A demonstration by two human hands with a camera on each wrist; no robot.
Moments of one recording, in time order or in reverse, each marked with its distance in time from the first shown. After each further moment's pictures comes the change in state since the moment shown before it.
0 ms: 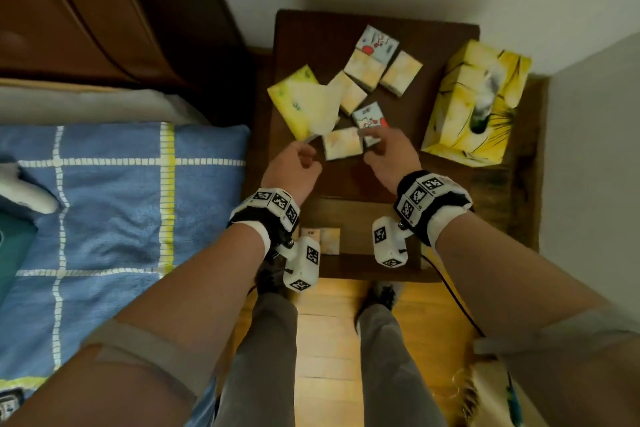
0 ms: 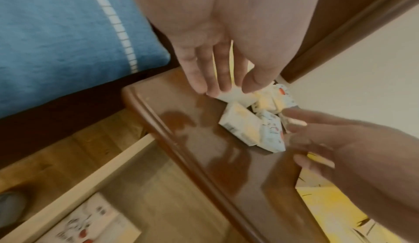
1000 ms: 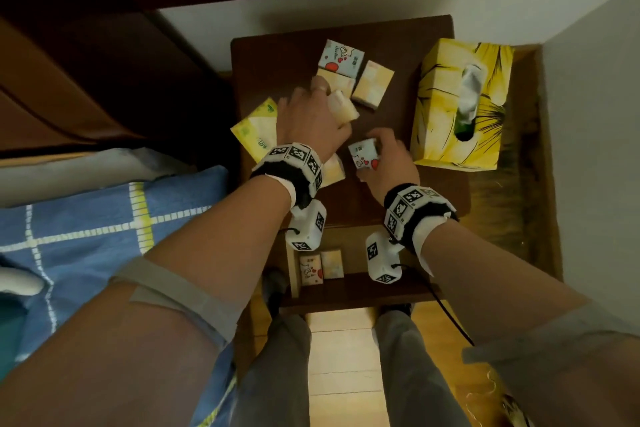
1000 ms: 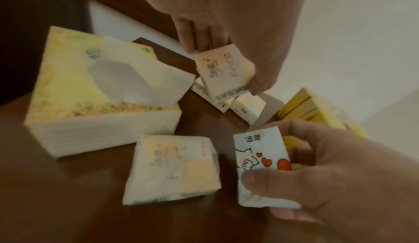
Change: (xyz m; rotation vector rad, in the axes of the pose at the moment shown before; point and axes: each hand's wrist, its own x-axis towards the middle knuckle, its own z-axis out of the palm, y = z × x) left_hand 0.102 0.120 0.036 0.639 0.120 0.424; right_hand 0.046 0.029 -0.007 -0.040 0.166 0.155
